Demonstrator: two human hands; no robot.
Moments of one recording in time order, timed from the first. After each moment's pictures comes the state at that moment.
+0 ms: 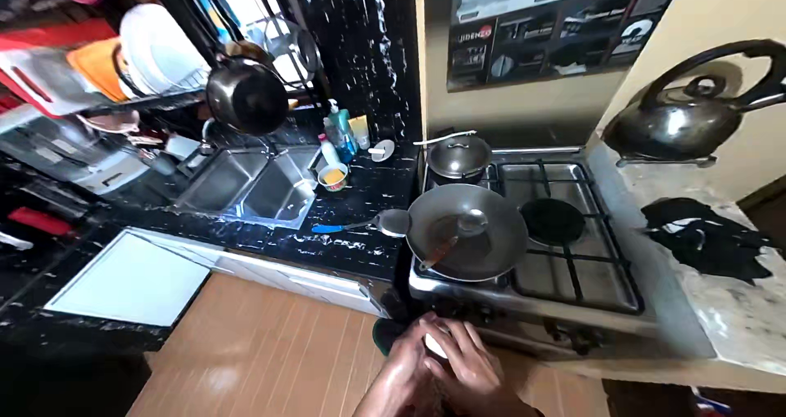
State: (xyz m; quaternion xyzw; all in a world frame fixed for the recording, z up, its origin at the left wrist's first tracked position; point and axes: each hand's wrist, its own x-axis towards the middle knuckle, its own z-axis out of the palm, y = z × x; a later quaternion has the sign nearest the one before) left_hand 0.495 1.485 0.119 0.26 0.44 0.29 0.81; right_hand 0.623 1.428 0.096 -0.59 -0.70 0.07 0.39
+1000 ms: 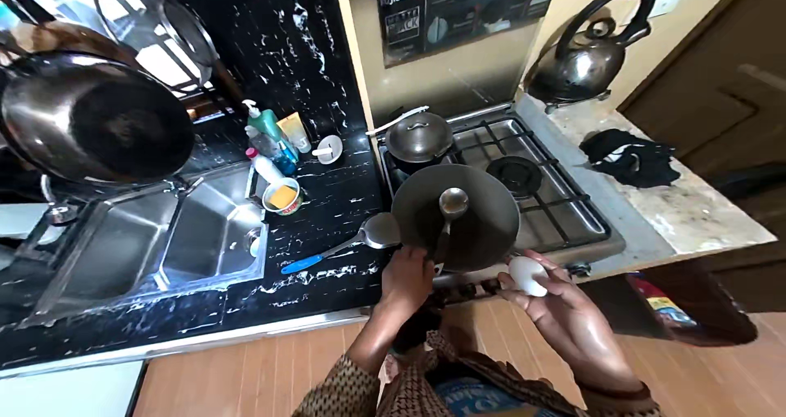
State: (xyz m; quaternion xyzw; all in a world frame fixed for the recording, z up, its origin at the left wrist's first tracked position) left_hand 0.509 1.679 0.157 0.89 0.34 -0.06 0.31; right_hand 0.648 1.487 0.127 -0.48 -0.04 0.39 0.79
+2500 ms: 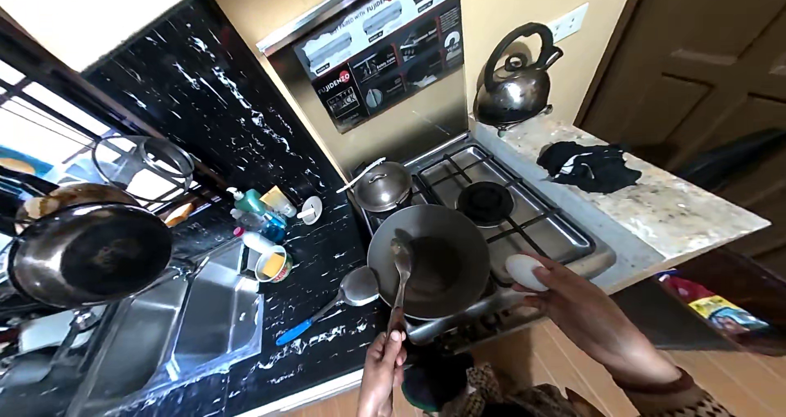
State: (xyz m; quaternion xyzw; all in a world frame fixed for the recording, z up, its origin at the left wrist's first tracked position) left_hand 0.481 1.636 0.109 0.51 0.42 0.18 0.73; right_hand 0.747 1.463 0.120 -0.53 -0.07 0.38 0.76
